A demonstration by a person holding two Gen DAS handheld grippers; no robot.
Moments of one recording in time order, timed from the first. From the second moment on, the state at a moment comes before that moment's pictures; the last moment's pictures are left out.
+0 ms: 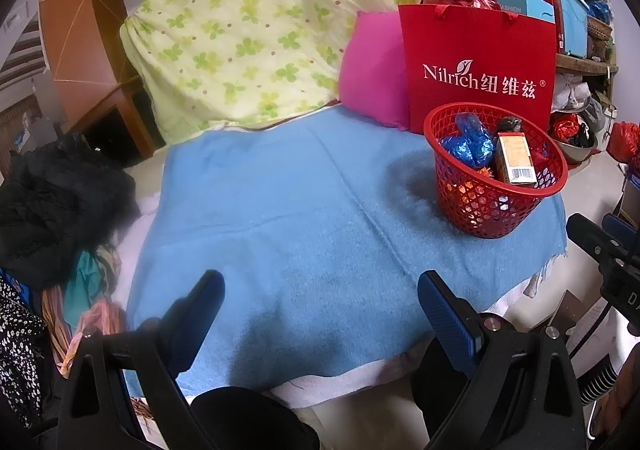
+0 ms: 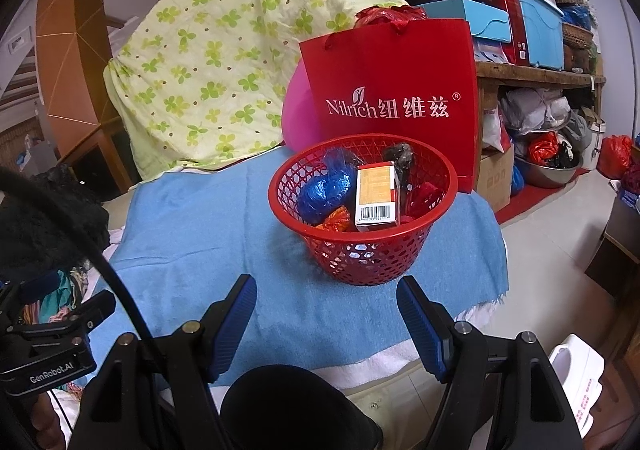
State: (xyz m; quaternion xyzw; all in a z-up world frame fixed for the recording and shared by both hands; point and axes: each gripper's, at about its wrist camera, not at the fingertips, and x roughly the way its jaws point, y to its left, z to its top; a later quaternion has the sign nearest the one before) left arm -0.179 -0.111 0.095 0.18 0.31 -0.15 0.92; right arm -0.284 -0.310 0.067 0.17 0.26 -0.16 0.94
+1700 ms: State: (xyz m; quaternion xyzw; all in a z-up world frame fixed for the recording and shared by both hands) left arm -0.180 -0.119 0.089 0.19 0.32 -0.16 0.92; right arm -0.283 -0.311 0.063 0.17 0.26 -0.16 0.94
